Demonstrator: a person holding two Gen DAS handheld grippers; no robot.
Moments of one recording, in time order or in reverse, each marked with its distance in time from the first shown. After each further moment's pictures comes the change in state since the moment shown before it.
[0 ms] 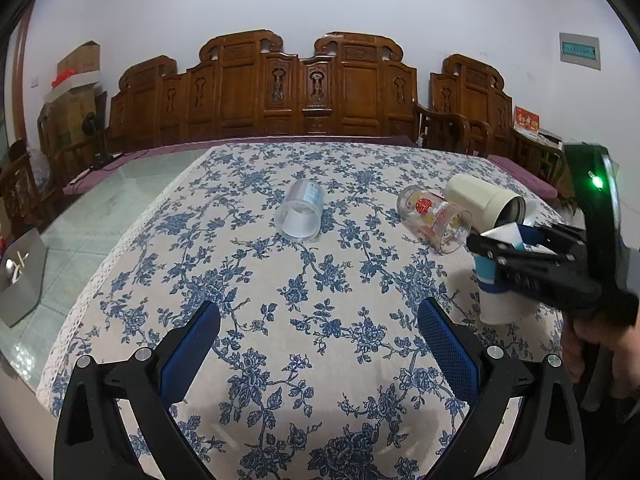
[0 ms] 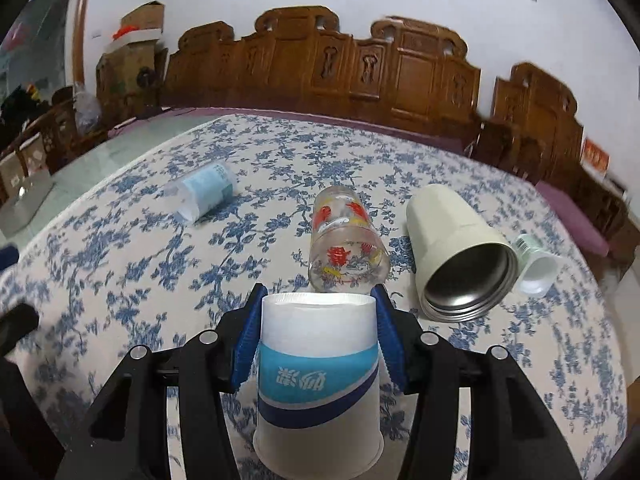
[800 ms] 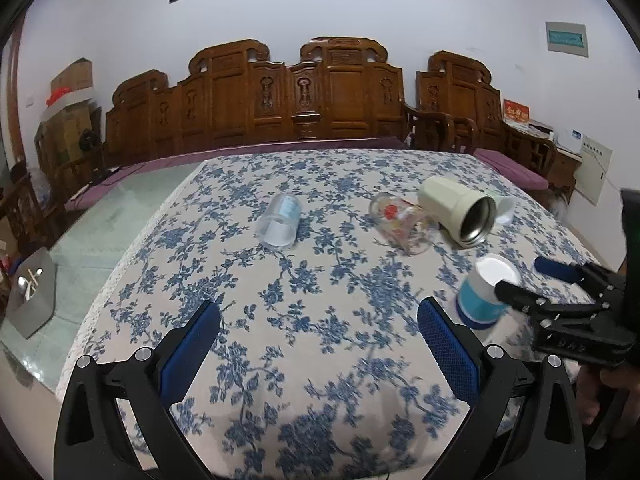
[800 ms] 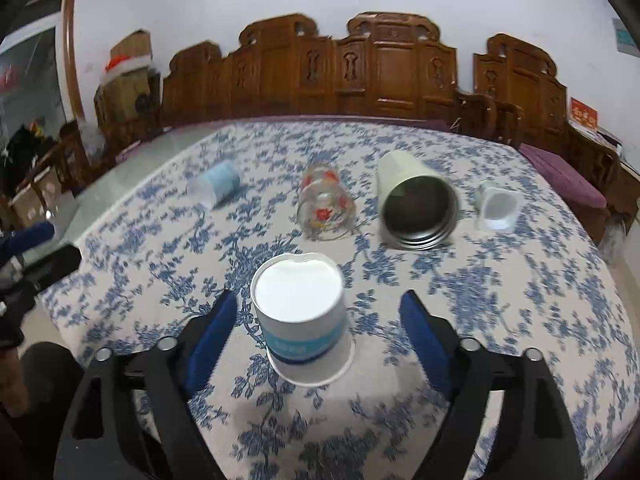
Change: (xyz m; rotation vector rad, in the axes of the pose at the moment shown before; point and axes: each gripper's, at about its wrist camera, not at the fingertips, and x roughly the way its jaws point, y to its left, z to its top) left arm -0.044 -0.040 0.010 0.055 0.003 0.007; right arm -0.090 -0.034 -0.050 0.156 -0.005 0.062
